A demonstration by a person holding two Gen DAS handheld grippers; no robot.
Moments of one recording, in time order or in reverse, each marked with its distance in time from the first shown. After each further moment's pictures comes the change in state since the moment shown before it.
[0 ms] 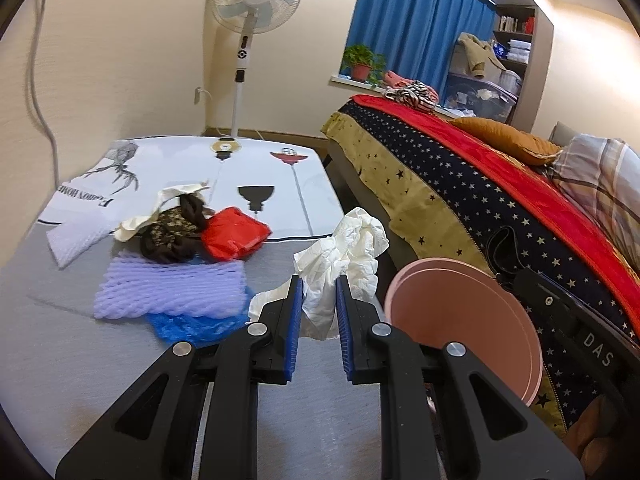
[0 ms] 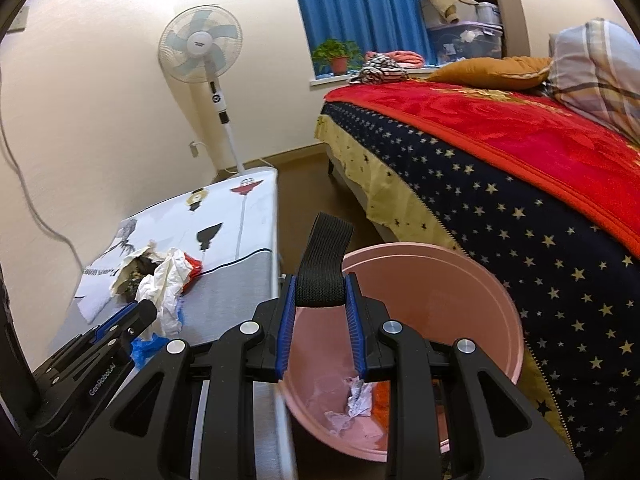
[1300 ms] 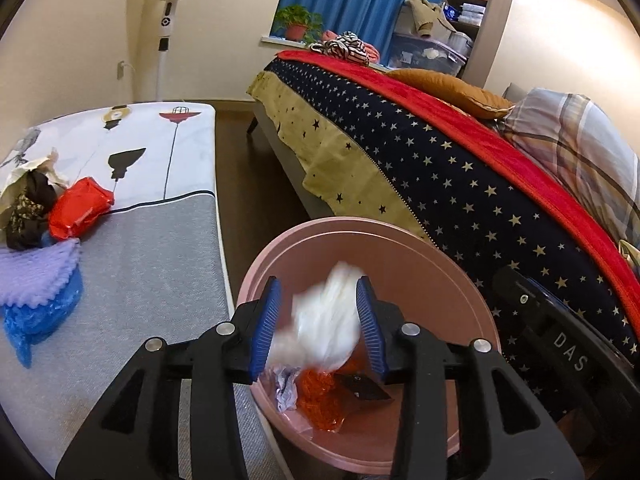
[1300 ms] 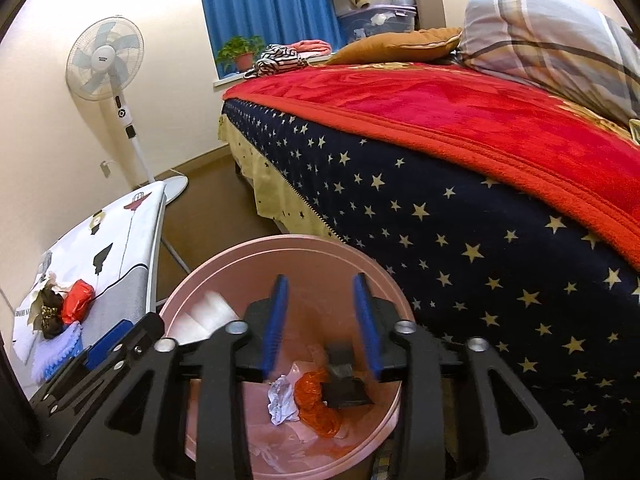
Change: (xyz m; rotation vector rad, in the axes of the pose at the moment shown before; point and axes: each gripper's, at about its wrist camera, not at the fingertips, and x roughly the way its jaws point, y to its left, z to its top) left arm 0.066 -0.089 -0.019 0.066 0.132 -0.190; right arm 0.017 -0.083 -0.007 0.147 0.016 -0.274
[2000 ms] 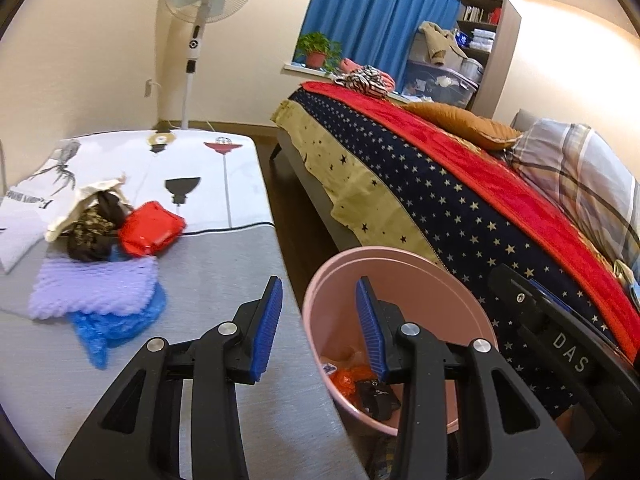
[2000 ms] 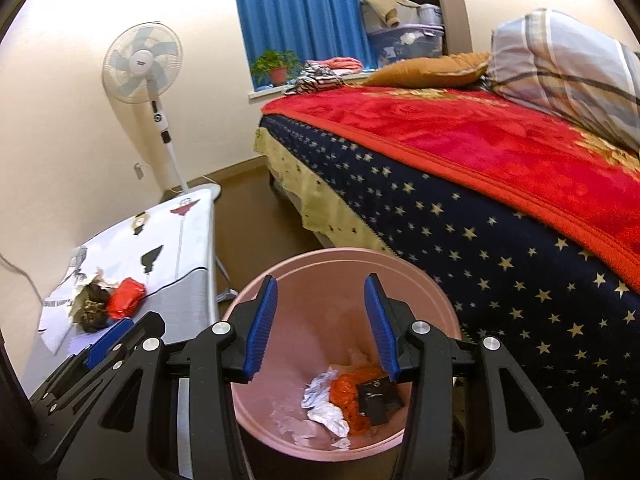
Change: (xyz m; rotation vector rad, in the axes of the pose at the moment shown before) left arm -0.064 0.037 0.007 -0.037 -0.097 0.046; right arm -0.045 0.049 -0.001 -0.056 -0.058 0.093
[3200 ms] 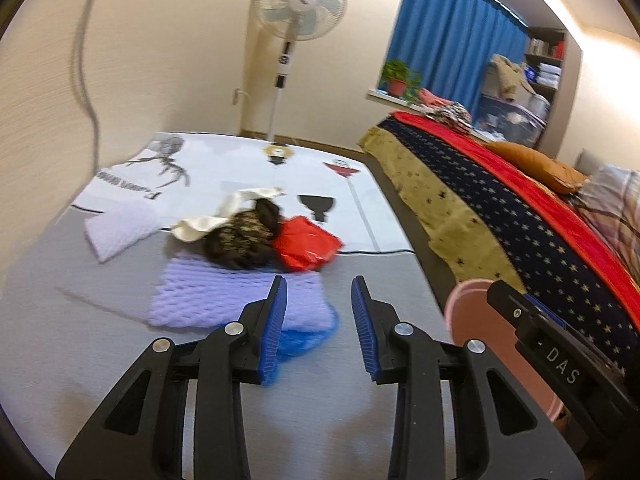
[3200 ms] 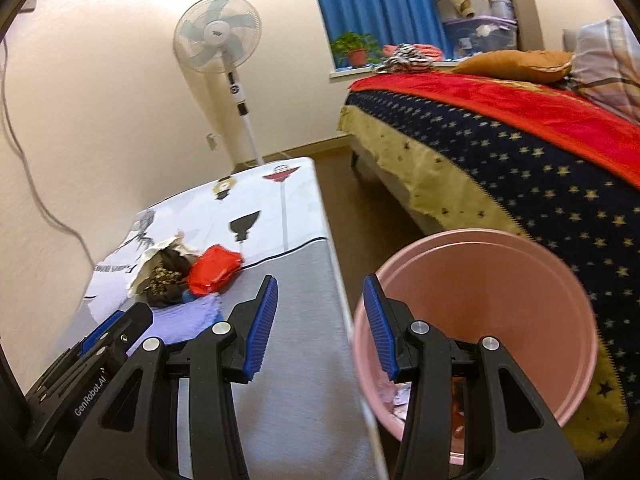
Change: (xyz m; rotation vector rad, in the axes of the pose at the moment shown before) left arm -0.035 0.105 -0.001 -0.125 -0.092 0.244; right arm 0.036 0.102 -0.029 -0.092 0.057 0.251
